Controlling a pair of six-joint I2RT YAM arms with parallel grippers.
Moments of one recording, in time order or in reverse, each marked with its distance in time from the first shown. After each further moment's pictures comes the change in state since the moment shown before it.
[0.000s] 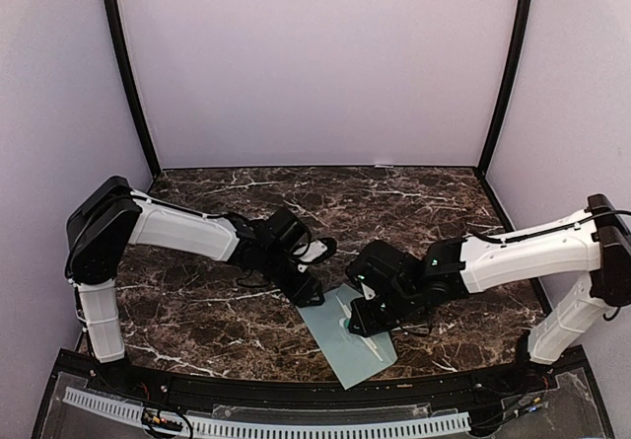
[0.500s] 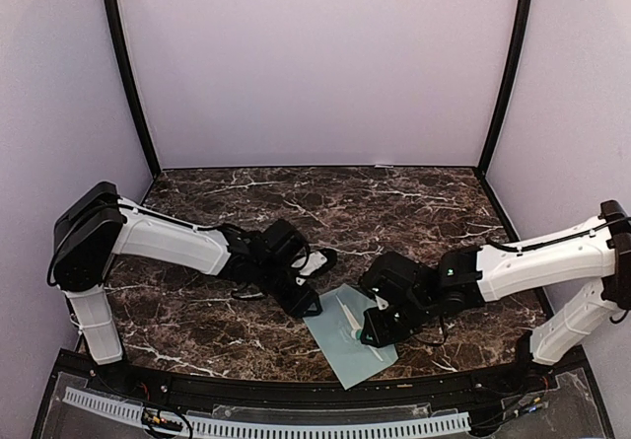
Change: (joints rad) left arm -0.074 -0.080 -0.101 0.049 -0.035 -0.026; right arm 0.032 -0.092 -0.098 -0.021 -0.010 0.074
